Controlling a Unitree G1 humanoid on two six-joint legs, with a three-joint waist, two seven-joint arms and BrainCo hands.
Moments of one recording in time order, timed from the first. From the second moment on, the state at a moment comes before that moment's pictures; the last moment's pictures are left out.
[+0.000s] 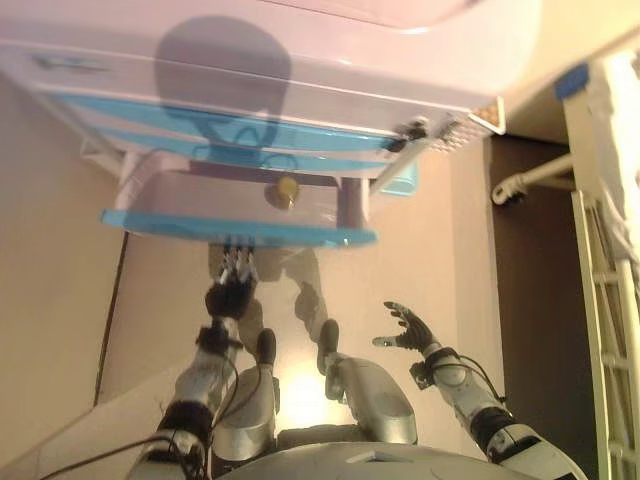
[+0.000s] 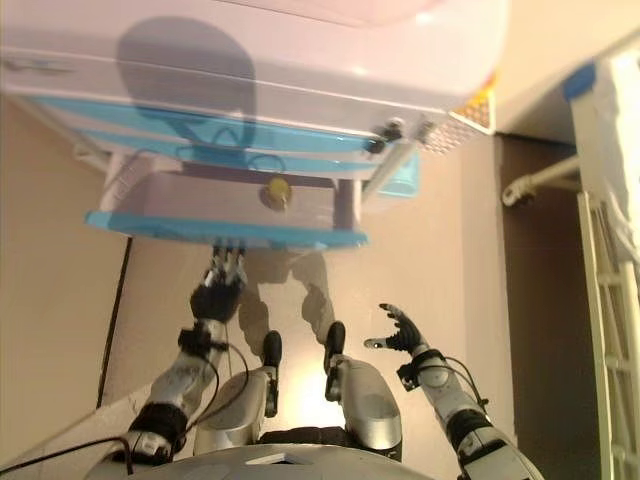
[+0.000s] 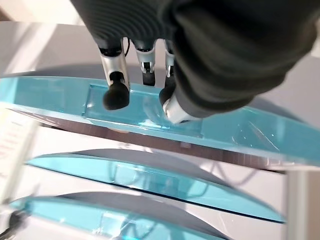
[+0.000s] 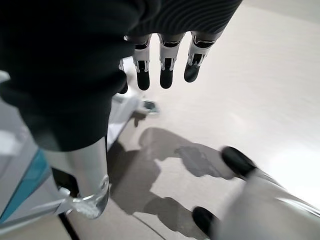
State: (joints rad) left arm -0.03 0.22 -0.07 0.68 -1.66 0.18 -0.82; right arm -0.21 -0.27 0.30 1.00 -0.04 -0.36 0.00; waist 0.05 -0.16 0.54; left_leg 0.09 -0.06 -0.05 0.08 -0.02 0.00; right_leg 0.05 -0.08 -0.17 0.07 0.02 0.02
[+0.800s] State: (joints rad) left arm 0.16 0.27 0.25 1.33 -0.71 -0.14 -0.31; right arm -0.06 -0.31 0.13 1.25 -0.08 -0.41 0.00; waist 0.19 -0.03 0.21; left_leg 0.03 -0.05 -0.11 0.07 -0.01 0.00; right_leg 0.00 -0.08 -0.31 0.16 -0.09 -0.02
